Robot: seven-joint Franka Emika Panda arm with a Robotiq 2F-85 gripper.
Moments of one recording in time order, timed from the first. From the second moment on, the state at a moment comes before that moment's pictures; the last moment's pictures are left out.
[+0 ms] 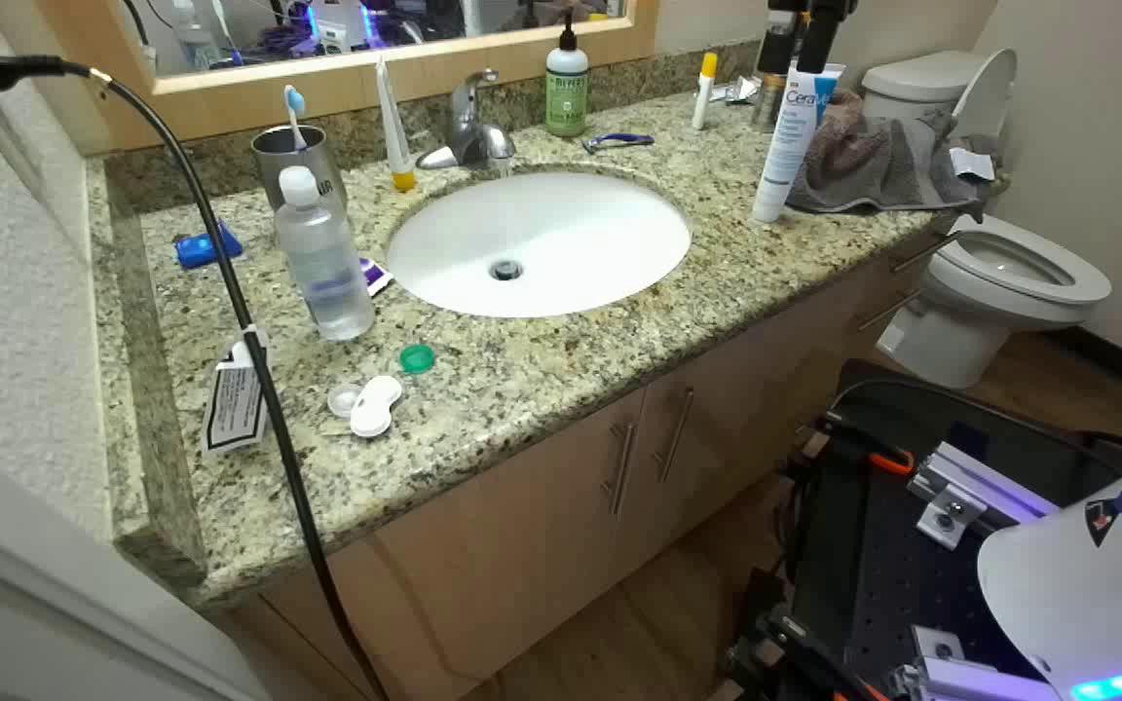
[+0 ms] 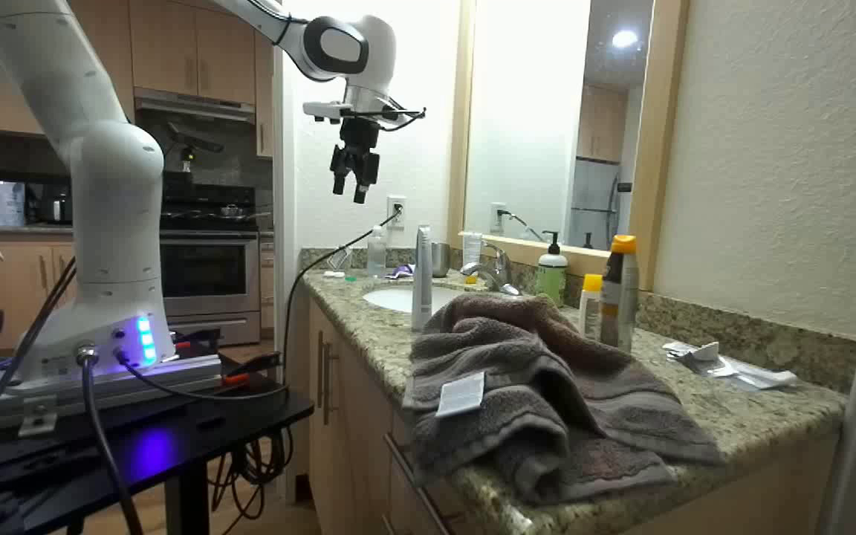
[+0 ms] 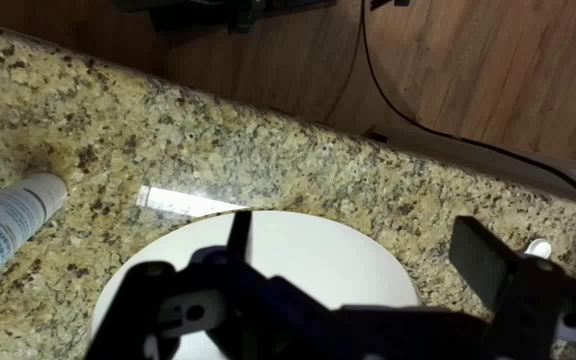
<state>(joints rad) -0.13 -0.43 -0.35 -2.41 0.02 1.89 -0.28</state>
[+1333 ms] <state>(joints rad) -0.11 0.19 -0.19 -1.82 -0.31 2.08 0.05</state>
